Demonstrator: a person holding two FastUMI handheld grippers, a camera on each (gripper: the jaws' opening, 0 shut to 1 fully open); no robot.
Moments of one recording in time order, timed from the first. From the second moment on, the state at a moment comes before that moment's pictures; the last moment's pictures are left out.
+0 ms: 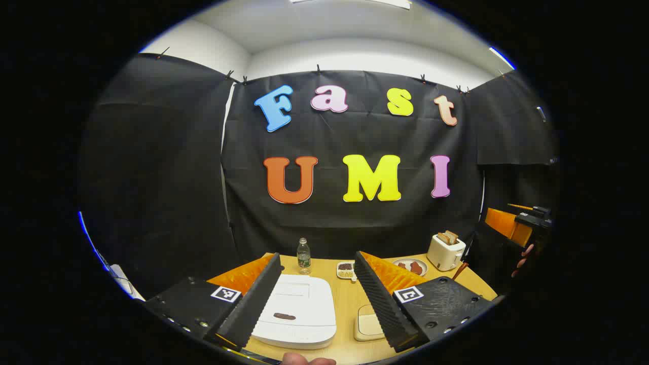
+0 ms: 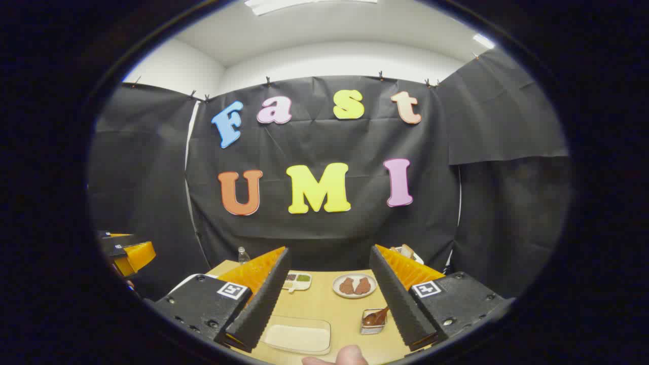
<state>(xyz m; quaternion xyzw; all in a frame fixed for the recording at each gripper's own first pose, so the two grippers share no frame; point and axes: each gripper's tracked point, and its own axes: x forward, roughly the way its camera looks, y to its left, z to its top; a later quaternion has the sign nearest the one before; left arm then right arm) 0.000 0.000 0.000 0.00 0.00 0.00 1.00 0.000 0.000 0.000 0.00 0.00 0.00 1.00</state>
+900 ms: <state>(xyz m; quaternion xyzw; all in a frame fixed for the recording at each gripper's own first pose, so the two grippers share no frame) -0.003 0.008 -0.006 0.01 0.01 0.00 1.00 0.007 -0.007 -0.010 0.00 0.01 0.00 1.00</state>
